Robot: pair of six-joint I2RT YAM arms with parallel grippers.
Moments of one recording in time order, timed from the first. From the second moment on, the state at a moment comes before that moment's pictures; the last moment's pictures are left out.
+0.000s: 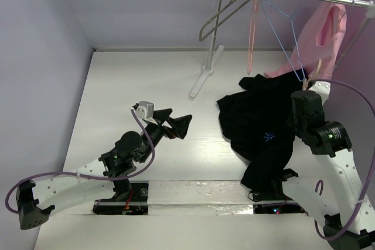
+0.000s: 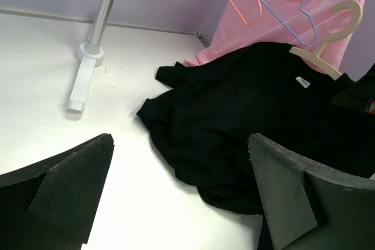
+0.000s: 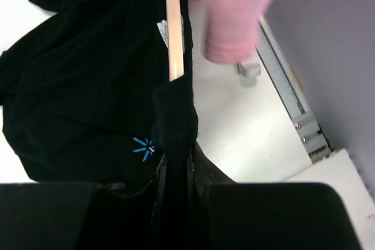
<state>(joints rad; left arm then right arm) -1.10 0.64 0.47 0.31 -0.52 -0.43 0.31 0.79 1.15 -1.11 0.67 0.44</state>
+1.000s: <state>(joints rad) -1.08 0.69 0.47 0.33 -0.50 -0.44 0.28 1.01 1.40 -0.96 0.49 0.18</state>
